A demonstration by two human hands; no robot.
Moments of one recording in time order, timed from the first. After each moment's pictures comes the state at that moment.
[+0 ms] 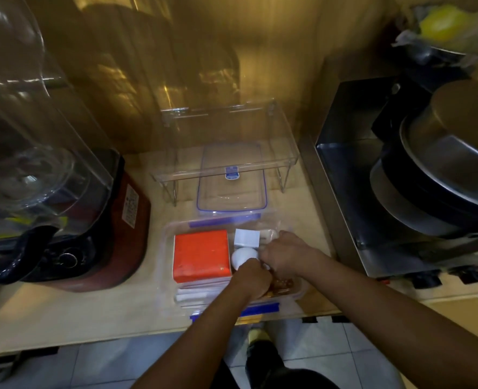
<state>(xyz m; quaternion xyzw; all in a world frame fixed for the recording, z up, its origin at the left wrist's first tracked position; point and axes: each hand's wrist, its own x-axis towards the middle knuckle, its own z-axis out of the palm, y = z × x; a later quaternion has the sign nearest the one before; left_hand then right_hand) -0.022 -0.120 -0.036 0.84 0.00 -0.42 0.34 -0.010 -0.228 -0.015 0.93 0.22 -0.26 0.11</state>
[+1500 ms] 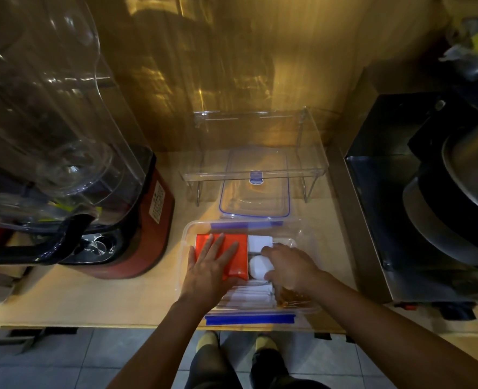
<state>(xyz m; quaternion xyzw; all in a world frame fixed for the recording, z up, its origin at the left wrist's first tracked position) -0.003 -0.013 -0.045 0.96 -0.19 -0.16 0.10 -0.009 -0.207 -0.030 0.95 0.06 -0.26 -0.15</state>
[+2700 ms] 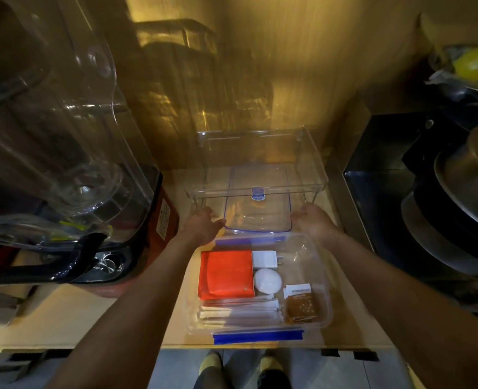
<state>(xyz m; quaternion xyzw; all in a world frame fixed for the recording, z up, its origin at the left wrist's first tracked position) 0.112 -0.022 0.015 0.95 -0.02 -0.22 0.22 0.065 -0.255 0.008 0.86 -0.25 -0.11 -0.43</state>
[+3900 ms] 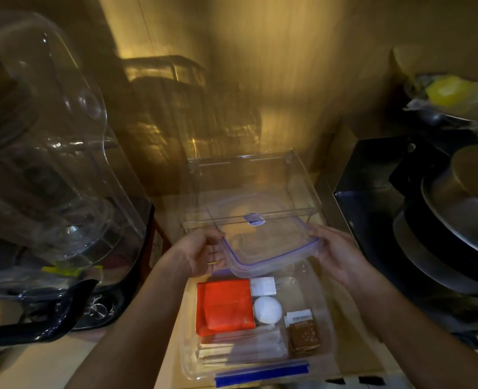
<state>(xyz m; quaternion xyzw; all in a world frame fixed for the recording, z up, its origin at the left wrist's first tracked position) 0.128 -0.029 0.031 0.61 0.21 -0.43 0.63 0.030 -0.266 0.043 0.44 -0.31 0.02 -0.84</state>
